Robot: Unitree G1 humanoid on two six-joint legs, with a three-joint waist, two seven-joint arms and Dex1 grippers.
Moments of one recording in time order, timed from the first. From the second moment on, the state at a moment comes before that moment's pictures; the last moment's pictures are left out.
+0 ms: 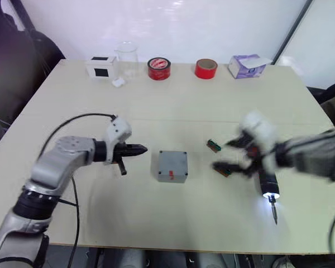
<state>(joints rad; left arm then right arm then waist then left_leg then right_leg) -0.46 0.69 -0.18 -0.18 -0.40 0.73 -0.90 -0.44 -0.96 0.10 -0.67 1.02 1.25 0.48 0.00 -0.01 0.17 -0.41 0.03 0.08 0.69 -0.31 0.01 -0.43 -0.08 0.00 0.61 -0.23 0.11</state>
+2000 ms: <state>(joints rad) -0.41 0.62 -0.30 -0.22 -0.26 0.76 -0.91 -0.33 -0.78 0.36 -0.51 0.42 0.86 0.82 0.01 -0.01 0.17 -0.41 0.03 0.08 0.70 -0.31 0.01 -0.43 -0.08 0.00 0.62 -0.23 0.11</state>
